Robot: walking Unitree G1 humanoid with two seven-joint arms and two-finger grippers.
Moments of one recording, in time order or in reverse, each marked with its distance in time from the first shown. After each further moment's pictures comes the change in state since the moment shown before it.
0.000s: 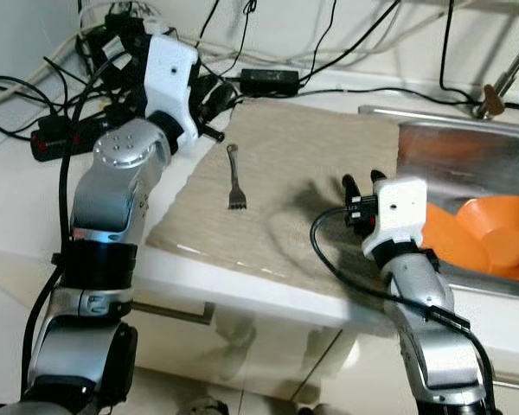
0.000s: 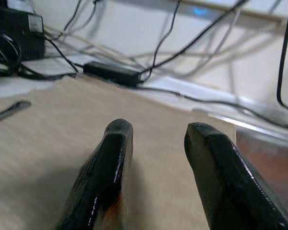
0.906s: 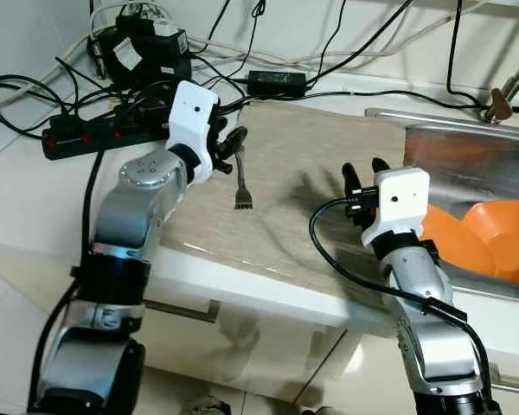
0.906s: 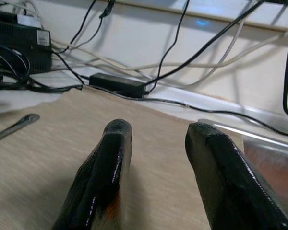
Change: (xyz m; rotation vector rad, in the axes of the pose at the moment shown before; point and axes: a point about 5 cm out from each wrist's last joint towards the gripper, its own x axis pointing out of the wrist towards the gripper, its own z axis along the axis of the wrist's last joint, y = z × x) left arm 0.003 -0.034 -0.026 -0.061 0.067 -0.086; right arm 0.003 0.004 -0.001 0.006 -0.021 -0.008
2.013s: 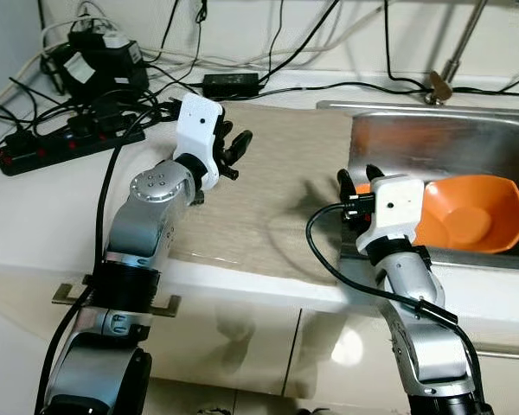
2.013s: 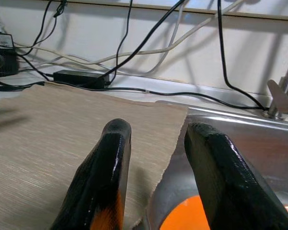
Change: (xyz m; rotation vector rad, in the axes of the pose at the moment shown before) left arm 0.004 0.002 -0.007 0.043 -0.035 0.019; right arm -0.002 0.006 -0.006 0.055 -0.006 0.015
